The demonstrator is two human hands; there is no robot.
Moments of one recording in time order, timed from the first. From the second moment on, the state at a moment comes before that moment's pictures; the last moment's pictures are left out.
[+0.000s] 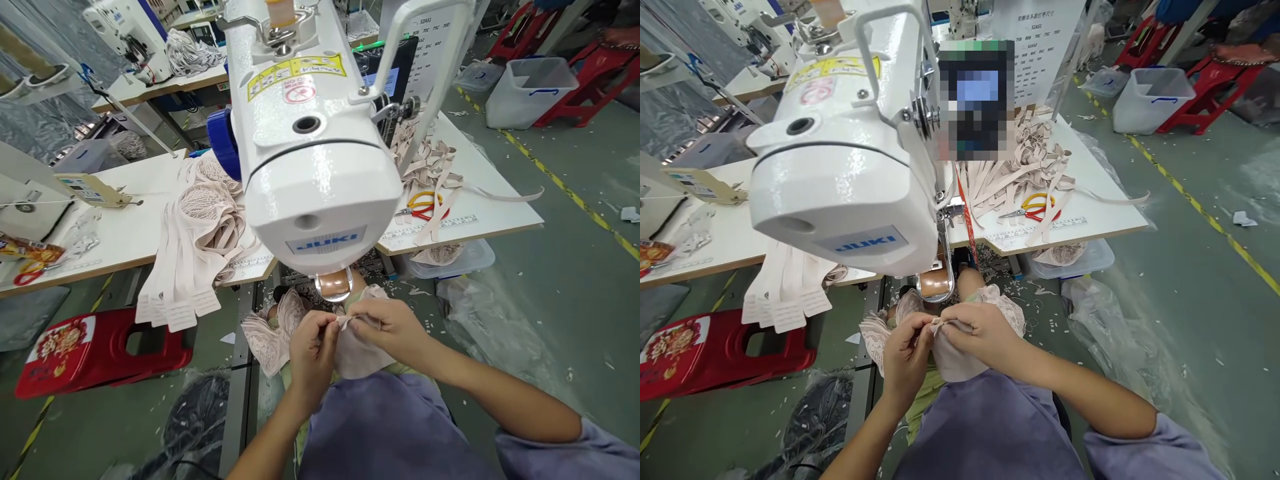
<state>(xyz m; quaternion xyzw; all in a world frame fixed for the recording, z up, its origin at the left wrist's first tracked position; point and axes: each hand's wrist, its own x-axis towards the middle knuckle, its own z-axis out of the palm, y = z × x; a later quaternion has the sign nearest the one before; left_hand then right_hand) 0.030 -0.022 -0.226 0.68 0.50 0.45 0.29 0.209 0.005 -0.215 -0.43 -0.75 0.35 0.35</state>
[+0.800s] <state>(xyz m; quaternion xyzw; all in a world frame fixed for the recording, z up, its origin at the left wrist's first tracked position) 0.025 -0.006 -0.197 0.78 0.45 0.37 0.25 0.228 0.032 -0.173 -0.39 -0.77 0.46 0.19</state>
